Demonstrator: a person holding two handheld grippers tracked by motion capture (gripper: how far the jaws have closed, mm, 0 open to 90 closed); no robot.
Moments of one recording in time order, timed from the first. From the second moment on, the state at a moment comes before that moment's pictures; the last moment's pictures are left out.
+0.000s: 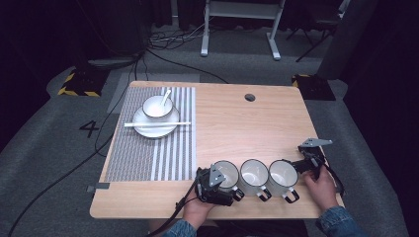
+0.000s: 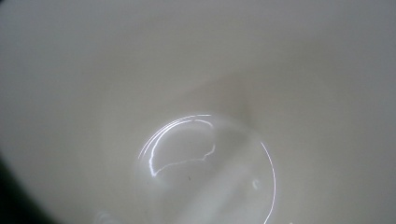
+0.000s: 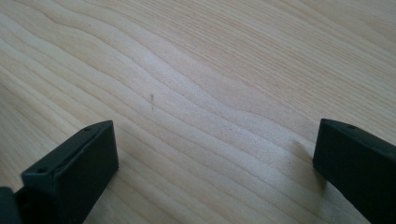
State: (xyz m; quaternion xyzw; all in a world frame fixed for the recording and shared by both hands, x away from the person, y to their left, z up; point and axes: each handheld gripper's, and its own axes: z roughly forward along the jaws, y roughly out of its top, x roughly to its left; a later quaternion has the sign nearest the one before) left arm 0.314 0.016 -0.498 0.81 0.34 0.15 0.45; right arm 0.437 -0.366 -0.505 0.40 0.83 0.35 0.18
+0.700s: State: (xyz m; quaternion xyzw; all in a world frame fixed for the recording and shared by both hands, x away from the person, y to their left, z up) left arm 0.311 0.037 -0.467 0.79 0.35 0.18 0.47; right arm 0.437 -0.366 -0.505 0.40 0.83 0.35 0.18
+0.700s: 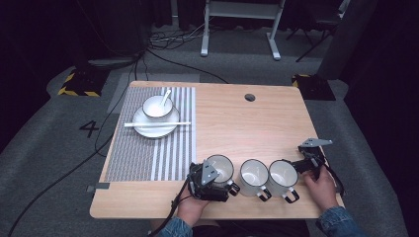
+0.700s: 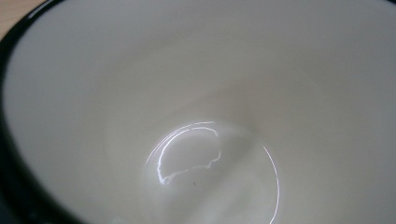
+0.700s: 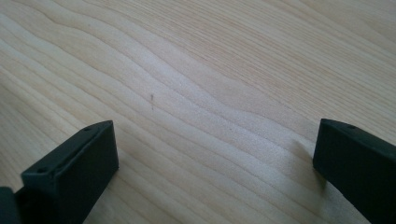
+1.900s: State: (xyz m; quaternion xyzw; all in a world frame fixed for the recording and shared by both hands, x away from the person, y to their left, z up) left arm 0.311 0.083 -0.432 0.76 0.38 0.25 0.47; right arm 0.437 -0.366 -0.505 0.40 0.83 0.35 0.18
